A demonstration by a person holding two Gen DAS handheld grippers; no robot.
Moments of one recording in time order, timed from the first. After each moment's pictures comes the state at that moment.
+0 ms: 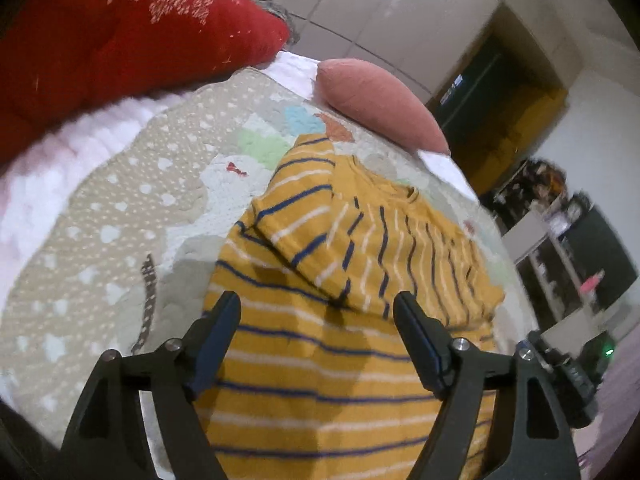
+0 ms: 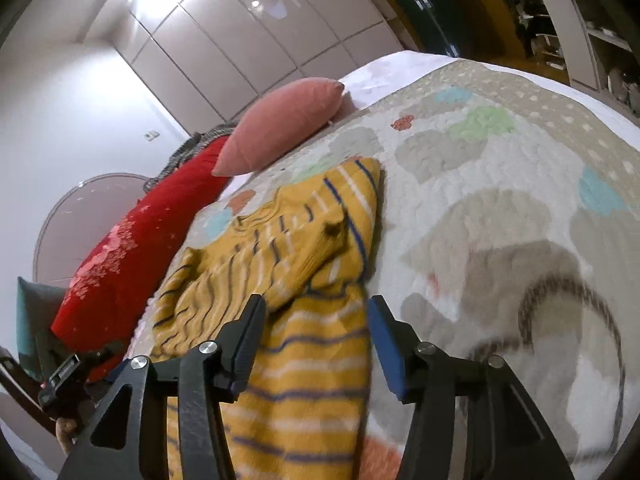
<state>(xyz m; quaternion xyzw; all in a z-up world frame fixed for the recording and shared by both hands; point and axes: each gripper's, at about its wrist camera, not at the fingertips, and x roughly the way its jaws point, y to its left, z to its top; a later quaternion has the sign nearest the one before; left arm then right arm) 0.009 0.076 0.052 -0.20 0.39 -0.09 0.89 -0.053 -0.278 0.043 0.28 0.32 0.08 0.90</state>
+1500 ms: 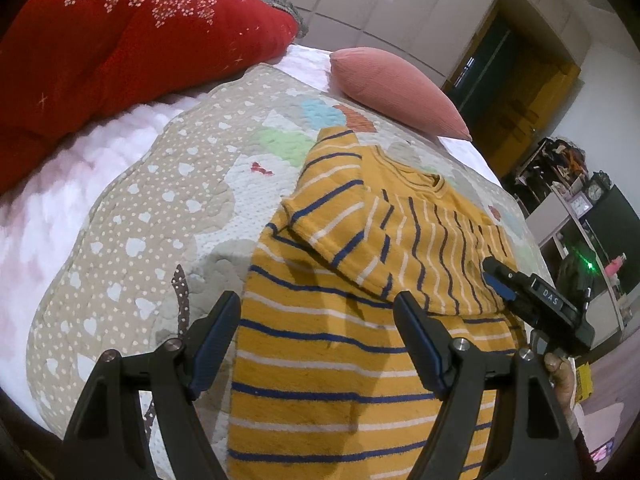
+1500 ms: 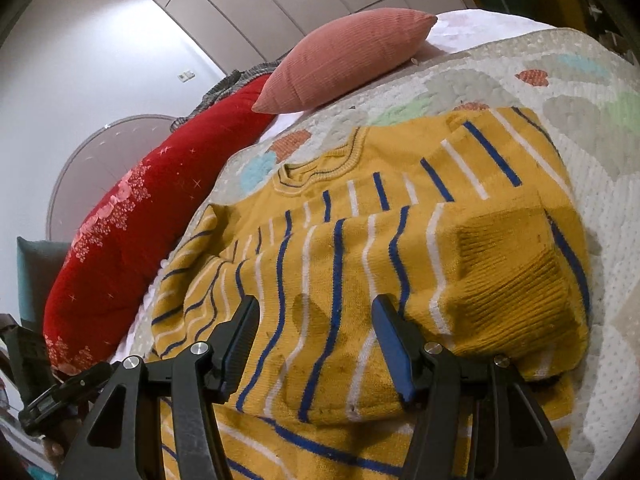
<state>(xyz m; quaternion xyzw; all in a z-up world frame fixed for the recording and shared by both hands) 0.015 0.092 0.045 -0.17 0.41 -0.07 0.89 0.082 -0.191 0.007 0.24 0.39 0.18 0.87</state>
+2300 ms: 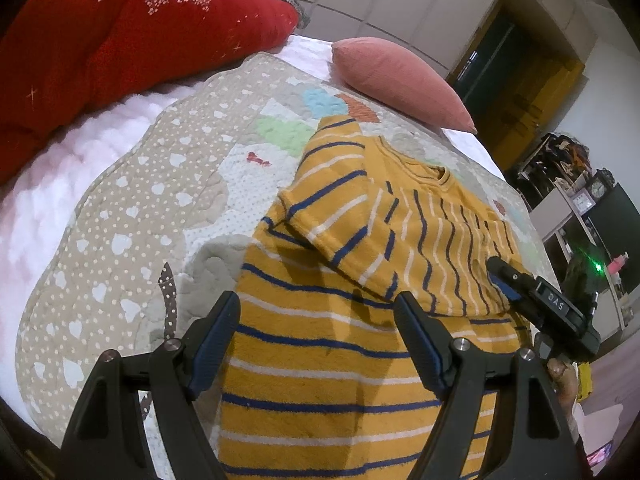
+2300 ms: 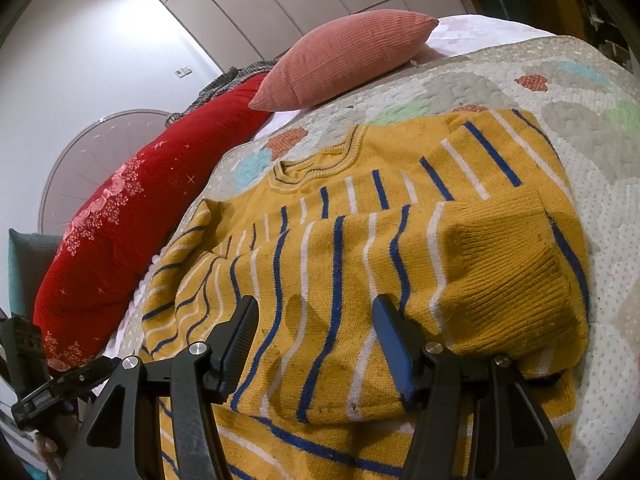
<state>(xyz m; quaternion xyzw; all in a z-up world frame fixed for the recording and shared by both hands) 0.029 0.087 0.036 -0.17 0.42 -0.07 0.89 0.082 -0.183 0.008 0.23 0.39 0.17 0.88</state>
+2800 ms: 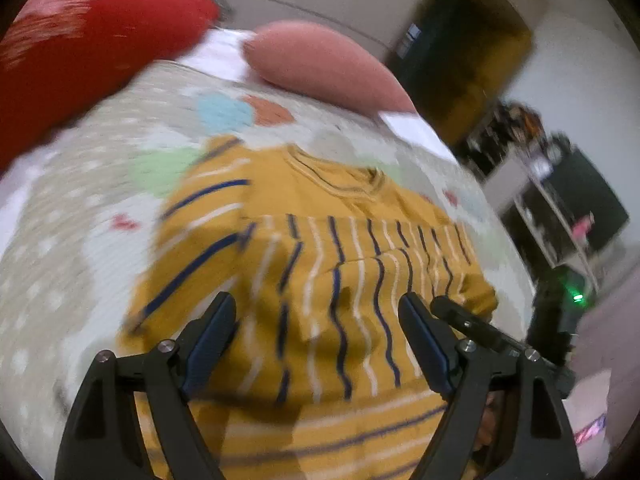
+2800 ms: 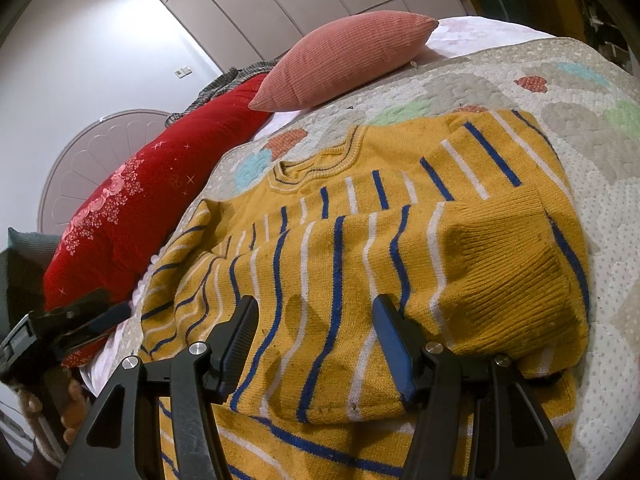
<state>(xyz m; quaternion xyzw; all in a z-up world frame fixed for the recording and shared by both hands) 0.119 0.020 0.046 -0.13 0.43 -0.19 0.87 0.082 -0.184 0.008 0.23 0.39 0.17 0.88</state>
